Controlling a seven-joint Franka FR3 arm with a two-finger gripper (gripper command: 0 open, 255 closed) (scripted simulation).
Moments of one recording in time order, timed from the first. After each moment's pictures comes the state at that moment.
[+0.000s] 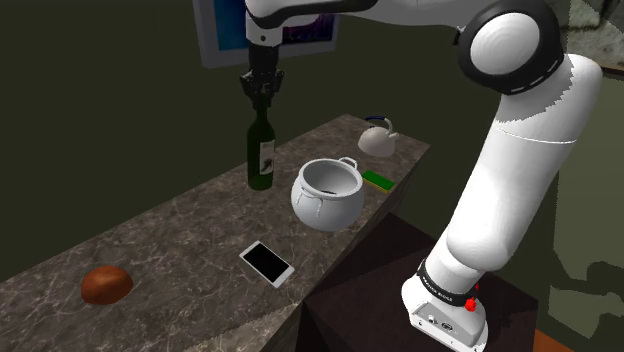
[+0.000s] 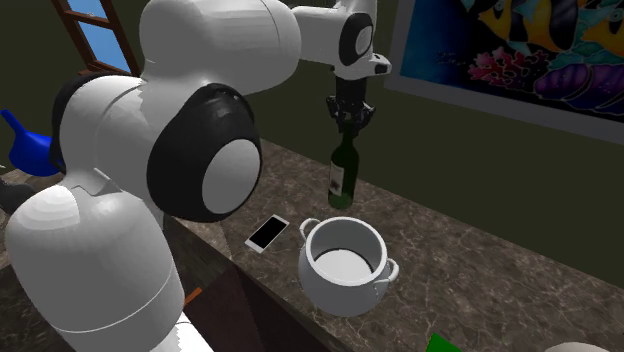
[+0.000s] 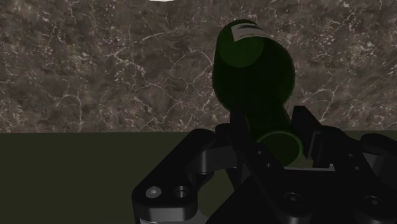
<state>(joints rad) -0.01 0.13 0.16 -1.60 -0.03 1.81 0.12</state>
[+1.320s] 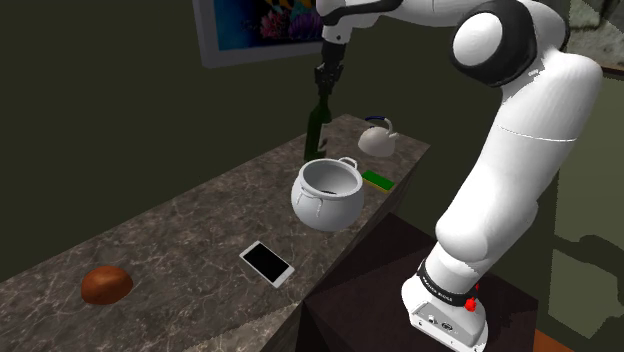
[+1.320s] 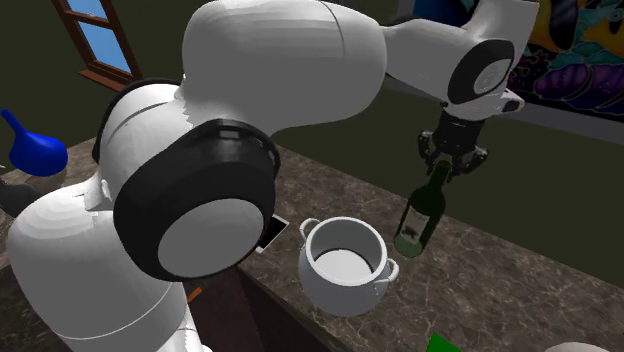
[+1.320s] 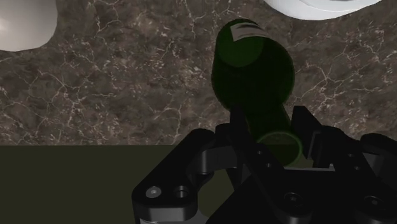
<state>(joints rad) -0.27 0.14 -0.04 -1.60 0.03 1.81 -0.35</state>
